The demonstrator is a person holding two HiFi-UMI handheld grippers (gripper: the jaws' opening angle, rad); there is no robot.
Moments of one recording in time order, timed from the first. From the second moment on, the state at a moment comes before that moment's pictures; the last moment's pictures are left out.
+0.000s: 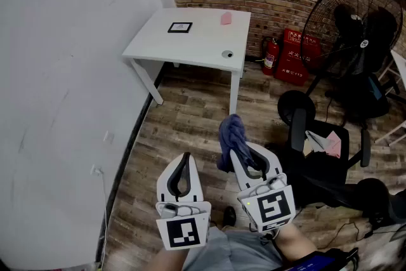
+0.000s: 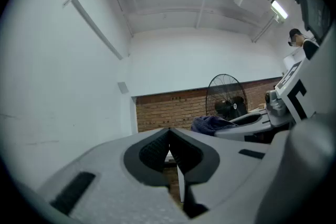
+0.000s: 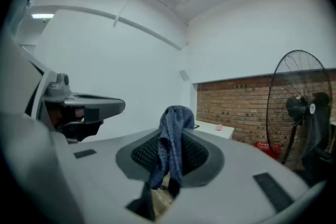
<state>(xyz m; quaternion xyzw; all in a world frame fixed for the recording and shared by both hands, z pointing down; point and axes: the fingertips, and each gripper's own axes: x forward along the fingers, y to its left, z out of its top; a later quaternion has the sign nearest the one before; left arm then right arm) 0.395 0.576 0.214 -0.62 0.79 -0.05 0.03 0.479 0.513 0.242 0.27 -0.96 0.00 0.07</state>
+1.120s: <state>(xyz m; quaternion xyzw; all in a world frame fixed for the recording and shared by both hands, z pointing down) 0.309 0.506 0.250 -0.60 0.80 -0.05 0.01 0.400 0.436 0.280 0.25 -0.96 0.02 0.09</state>
